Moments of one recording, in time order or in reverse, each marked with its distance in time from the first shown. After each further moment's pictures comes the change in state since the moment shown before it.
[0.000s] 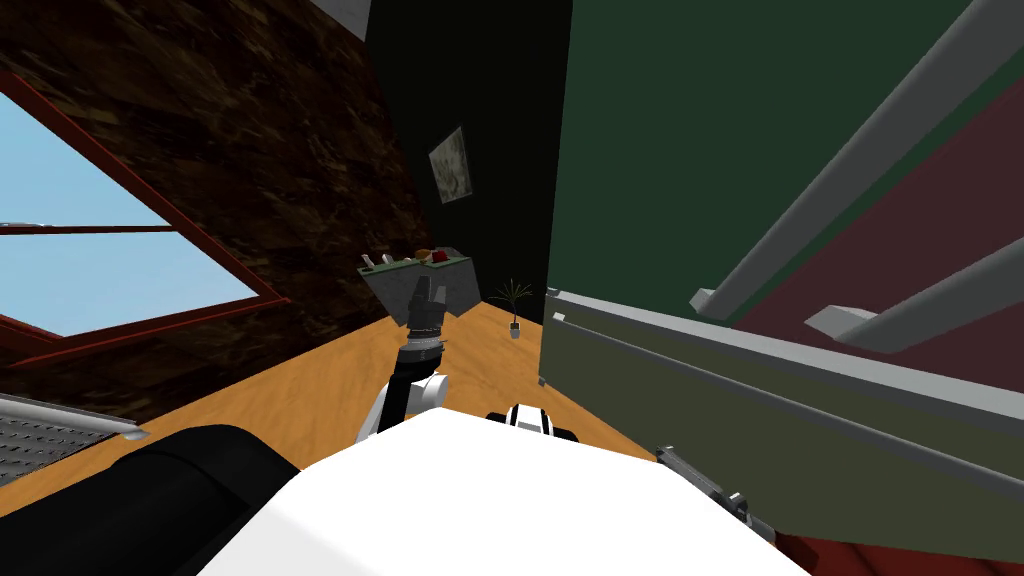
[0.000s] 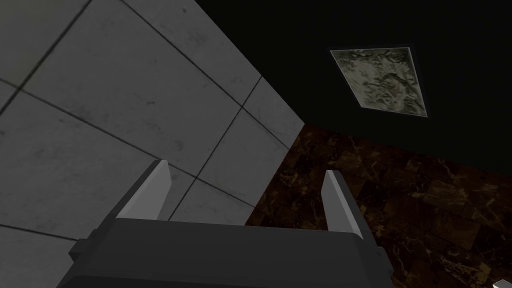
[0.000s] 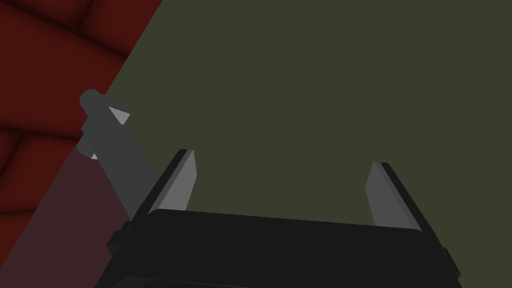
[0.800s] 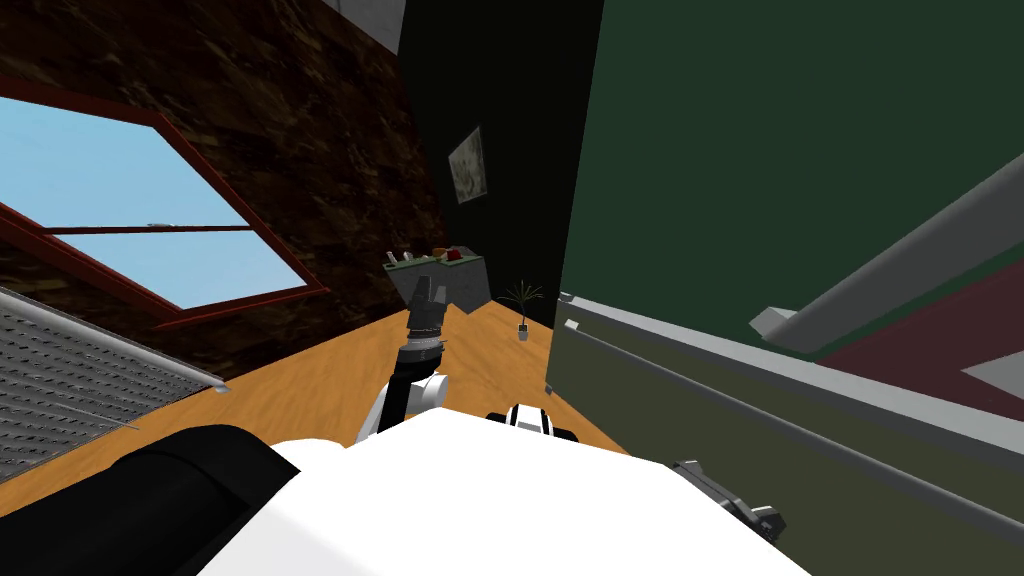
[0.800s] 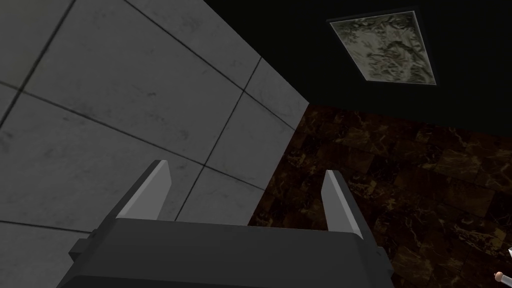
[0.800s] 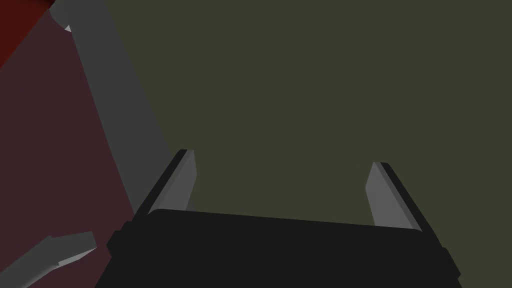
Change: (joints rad) left arm 0.000 0.000 0.000 0.000 0.000 0.000 0.000; right arm -0.048 0.000 0.021 0.182 0.201 0.202 0.025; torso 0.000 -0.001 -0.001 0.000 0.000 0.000
